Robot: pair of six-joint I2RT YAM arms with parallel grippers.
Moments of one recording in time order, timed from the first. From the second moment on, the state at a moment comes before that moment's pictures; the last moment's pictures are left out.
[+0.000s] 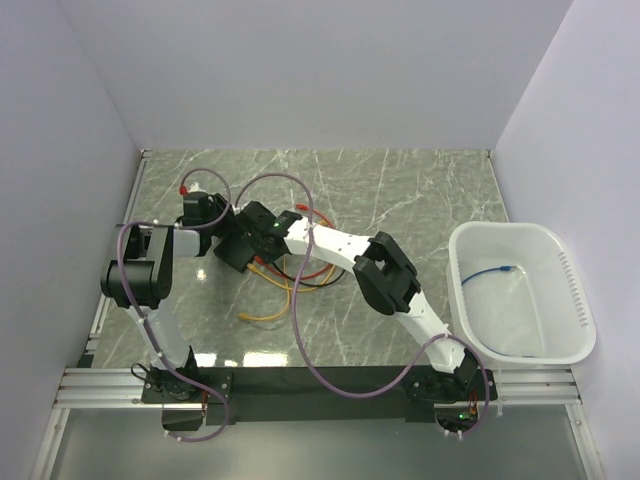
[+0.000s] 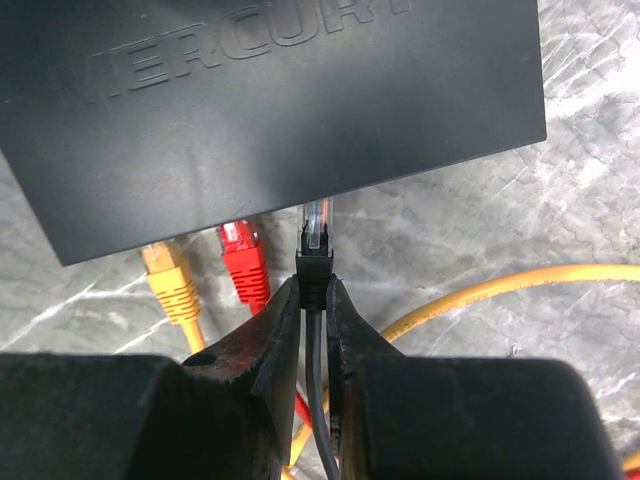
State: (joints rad) left arm -0.04 1.86 0.85 0.44 0.21 -0.77; right arm 0.96 2.38 2.02 -0.67 0.17 0.21
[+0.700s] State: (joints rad) left arm -0.05 1.89 0.90 0.43 0.23 -0.72; right arm 0.97 2.43 2.09 -0.71 0.17 0.20
